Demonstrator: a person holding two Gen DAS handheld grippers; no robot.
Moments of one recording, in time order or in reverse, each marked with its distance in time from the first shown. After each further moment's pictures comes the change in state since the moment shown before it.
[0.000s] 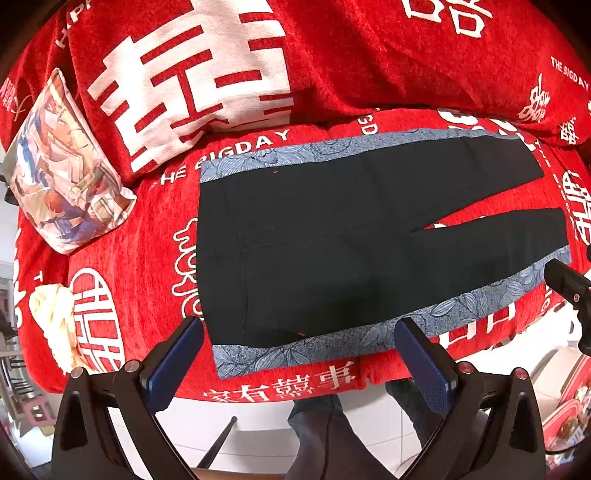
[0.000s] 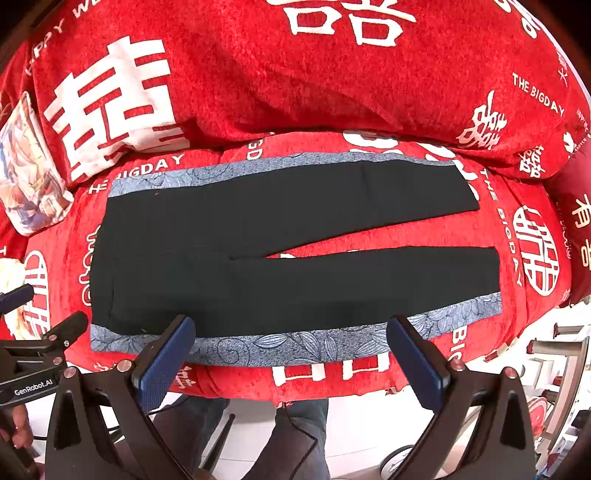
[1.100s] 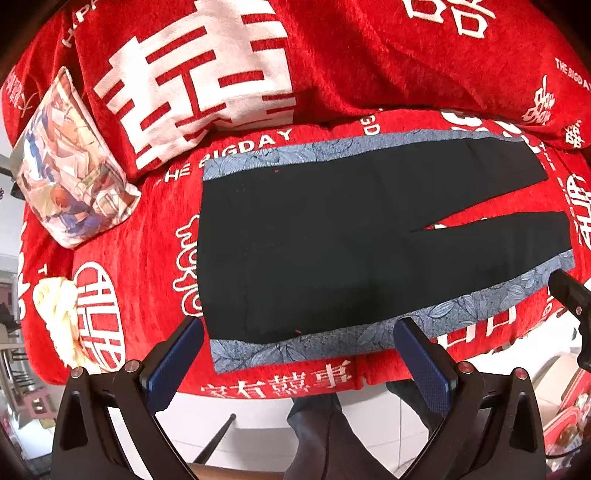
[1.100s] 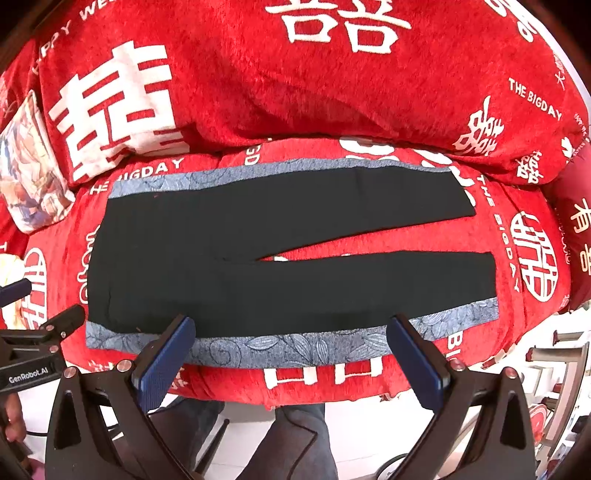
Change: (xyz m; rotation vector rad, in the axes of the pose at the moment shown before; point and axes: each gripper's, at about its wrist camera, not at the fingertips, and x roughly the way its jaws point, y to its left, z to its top) left arm -0.002 -0.011 -0.001 -0.025 0.049 0.044; right arm -0.003 -0.011 -0.010 -0.021 -0.032 0.004
